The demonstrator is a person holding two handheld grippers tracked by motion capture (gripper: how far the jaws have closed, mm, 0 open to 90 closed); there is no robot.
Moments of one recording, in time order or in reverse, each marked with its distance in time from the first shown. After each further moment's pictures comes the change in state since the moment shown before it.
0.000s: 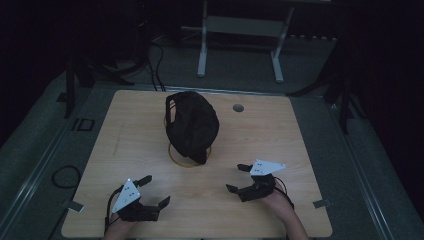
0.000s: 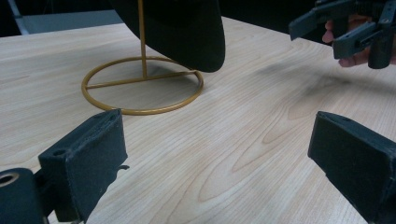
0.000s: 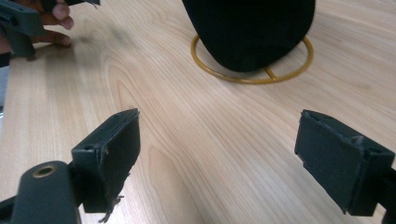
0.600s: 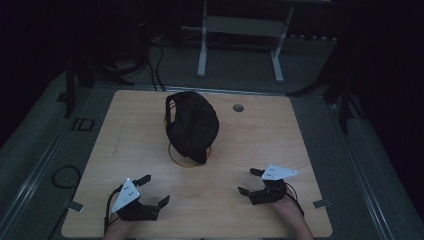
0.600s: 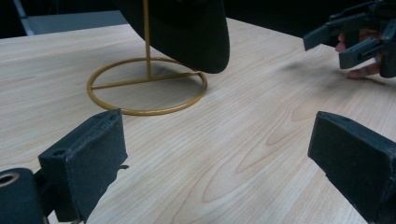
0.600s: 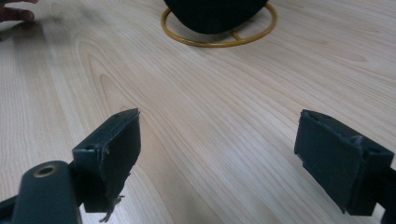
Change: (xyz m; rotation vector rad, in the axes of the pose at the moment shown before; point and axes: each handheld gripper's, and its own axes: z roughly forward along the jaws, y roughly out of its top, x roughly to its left) left arm 0.002 0.001 -0.001 -0.003 0.015 -0.003; right arm -0.013 -0.032 -0.022 0.014 -0.078 0.053
